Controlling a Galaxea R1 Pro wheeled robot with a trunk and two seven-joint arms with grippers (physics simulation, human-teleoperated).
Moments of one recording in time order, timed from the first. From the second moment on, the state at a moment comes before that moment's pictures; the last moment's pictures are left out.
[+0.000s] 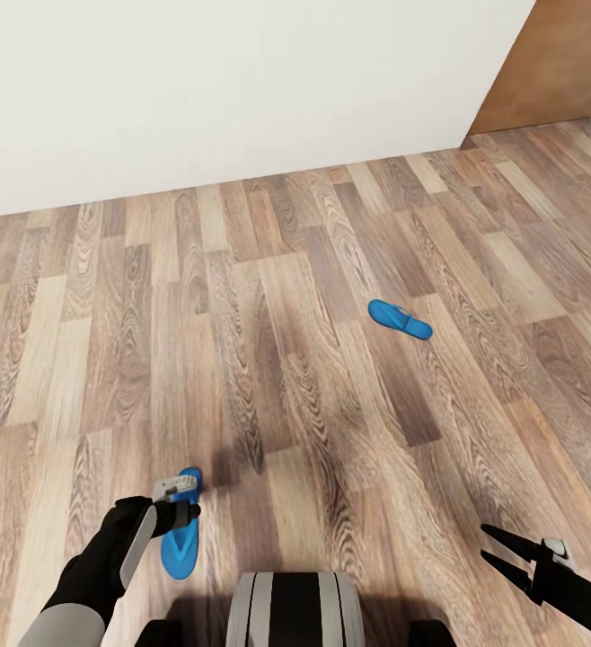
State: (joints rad) left arm -0.50 0.03 0.12 -0.90 0.12 0.73 0.03; right arm -0.13 -0.49 -0.22 -0.93 -0.89 0.84 1.04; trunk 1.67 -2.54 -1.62
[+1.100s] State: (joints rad) left arm -0.50 0.03 0.12 -0.90 0.12 0.73 0.03; right arm -0.13 -0.49 -0.22 -0.93 -0.89 0.84 1.04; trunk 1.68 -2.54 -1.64
